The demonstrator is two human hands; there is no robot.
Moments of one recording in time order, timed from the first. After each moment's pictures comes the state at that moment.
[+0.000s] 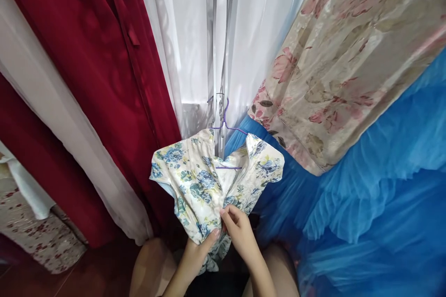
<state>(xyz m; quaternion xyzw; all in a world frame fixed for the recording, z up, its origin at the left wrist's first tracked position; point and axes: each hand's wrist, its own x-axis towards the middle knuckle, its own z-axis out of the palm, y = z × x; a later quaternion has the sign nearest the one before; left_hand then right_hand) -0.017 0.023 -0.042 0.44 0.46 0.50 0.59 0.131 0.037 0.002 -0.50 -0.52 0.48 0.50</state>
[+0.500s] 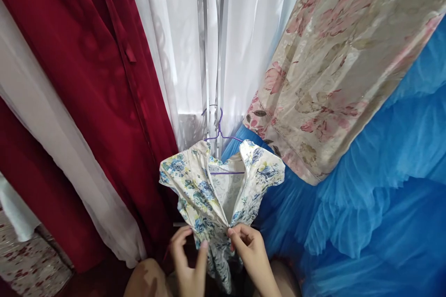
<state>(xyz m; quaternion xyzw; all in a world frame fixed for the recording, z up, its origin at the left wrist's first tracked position) -0.003 0.025 -0.050 0.51 0.55 0.64 0.18 0.158 0.025 0.004 -0.51 -0.48 0.47 0.53</state>
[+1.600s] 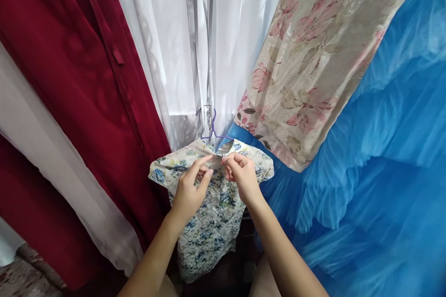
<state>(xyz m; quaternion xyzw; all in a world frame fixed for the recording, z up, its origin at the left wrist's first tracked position) -0.013 0.125 0.133 0.77 0.34 0.50 0.23 0.143 0.103 0.165 -0.40 -0.46 0.43 0.67</state>
